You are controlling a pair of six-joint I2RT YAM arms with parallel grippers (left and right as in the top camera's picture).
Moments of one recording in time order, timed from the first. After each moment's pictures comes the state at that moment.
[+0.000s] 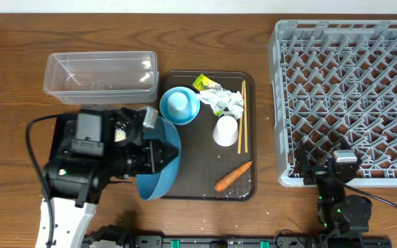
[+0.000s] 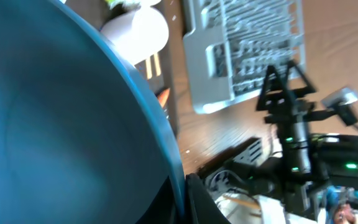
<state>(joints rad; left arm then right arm) -0.19 0.99 1.03 -1.07 0.71 -0.35 0.02 0.01 0.01 -0.07 -0.03 0.01</state>
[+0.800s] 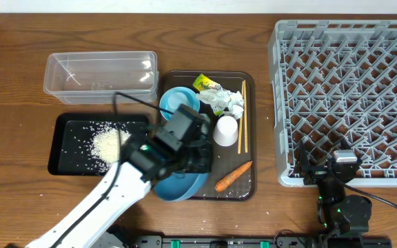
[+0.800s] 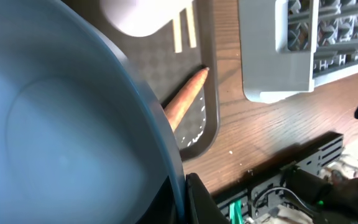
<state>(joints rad) -0.69 1.28 1.03 -0.85 0.31 -0.65 0.02 0.01 0.01 -0.07 -0.03 0.01</state>
